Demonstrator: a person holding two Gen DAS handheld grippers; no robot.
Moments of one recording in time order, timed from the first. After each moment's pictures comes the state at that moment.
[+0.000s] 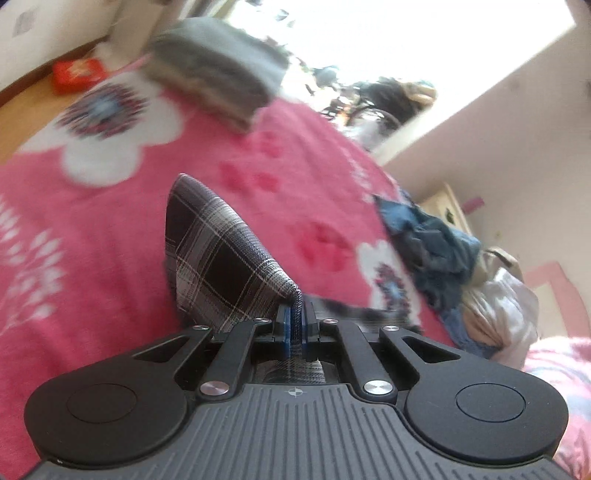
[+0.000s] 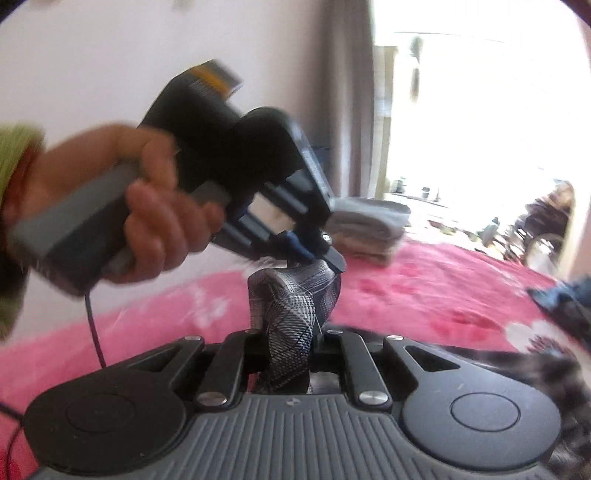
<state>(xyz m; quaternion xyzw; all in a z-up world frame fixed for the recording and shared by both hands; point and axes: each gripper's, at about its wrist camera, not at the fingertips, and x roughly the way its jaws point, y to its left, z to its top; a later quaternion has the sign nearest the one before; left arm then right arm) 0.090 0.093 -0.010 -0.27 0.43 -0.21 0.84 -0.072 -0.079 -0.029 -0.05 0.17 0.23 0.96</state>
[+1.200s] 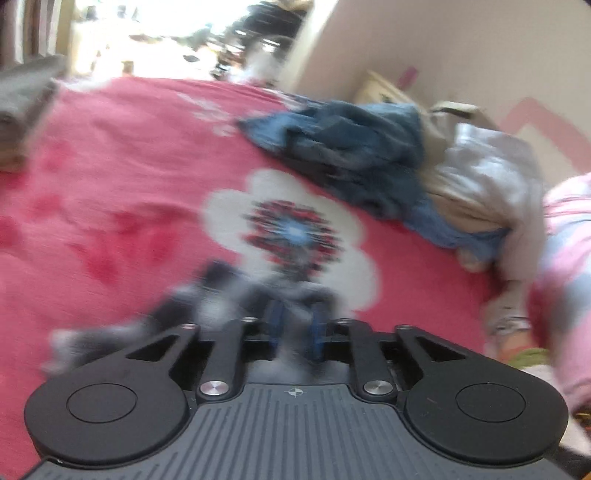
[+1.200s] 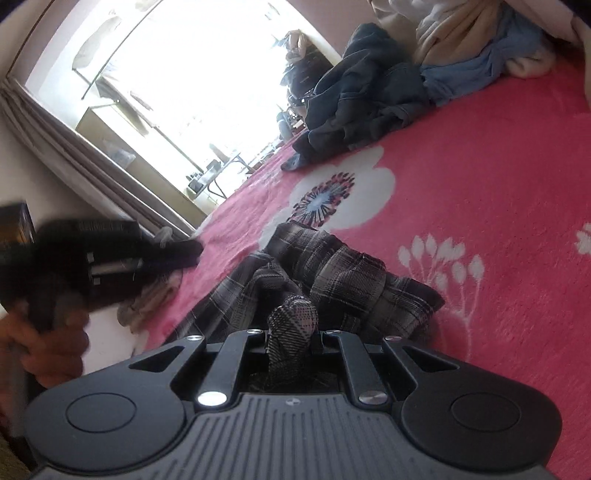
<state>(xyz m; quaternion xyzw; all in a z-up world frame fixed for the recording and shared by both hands) 0.128 -0.141 -0.033 -0.04 0.45 -0.30 0.84 -0.074 -0.358 -0.093 0.37 0.26 0.00 0.89</state>
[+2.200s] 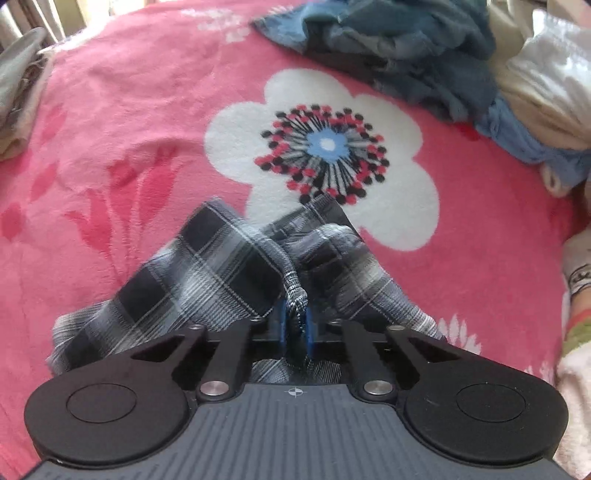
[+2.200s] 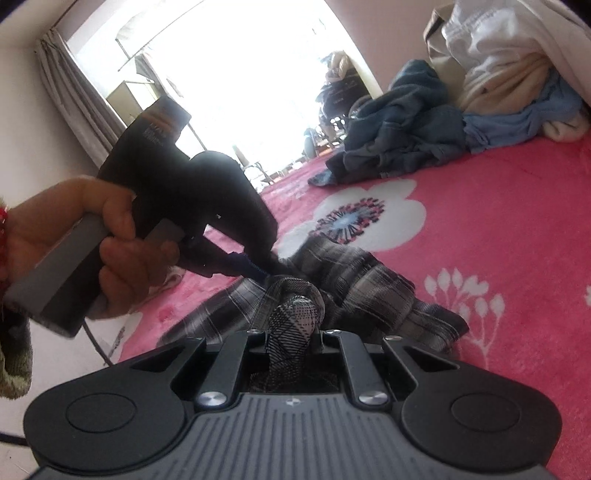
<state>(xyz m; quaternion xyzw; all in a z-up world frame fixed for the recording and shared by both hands) 0.152 -0.230 -0.051 0.09 0.57 -0.22 0.79 -0.072 -0.332 -0.078 0.28 0.23 0.01 0.93</state>
